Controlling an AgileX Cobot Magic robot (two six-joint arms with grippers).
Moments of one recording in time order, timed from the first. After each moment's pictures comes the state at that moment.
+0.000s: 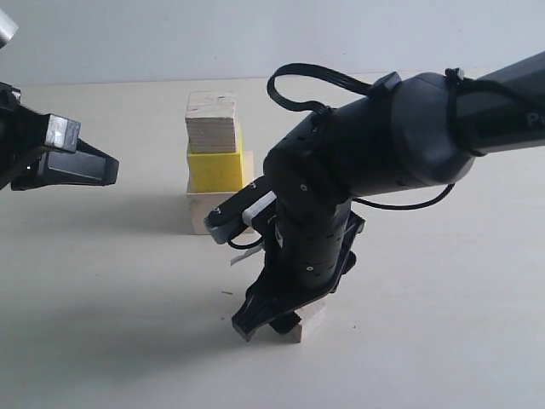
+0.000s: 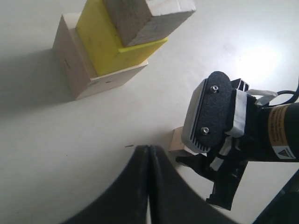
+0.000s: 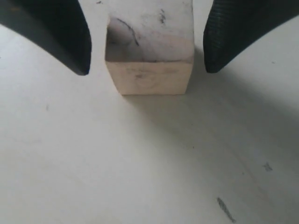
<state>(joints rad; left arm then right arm) -0.22 1.25 -0.78 -0.89 0.78 0.65 0.87 1.92 -1.10 -0.05 0.77 0.15</state>
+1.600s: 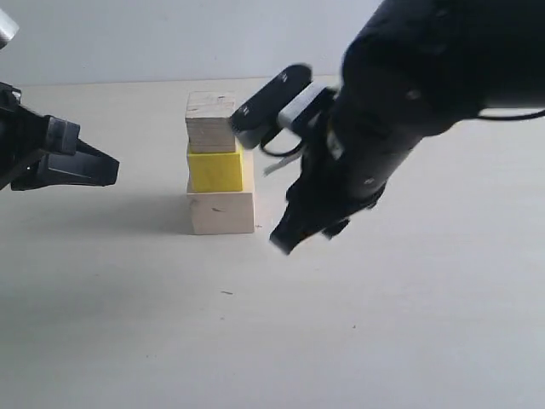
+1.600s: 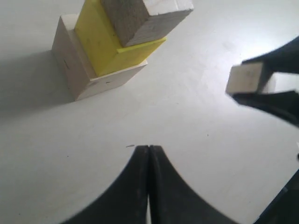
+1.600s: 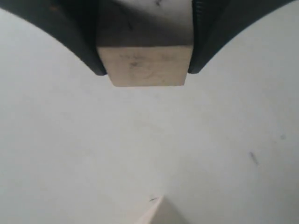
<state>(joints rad) -0.22 1.25 -0.78 -0.89 0.78 0.67 0.83 1.62 -1.09 -0.27 0.82 0.16</state>
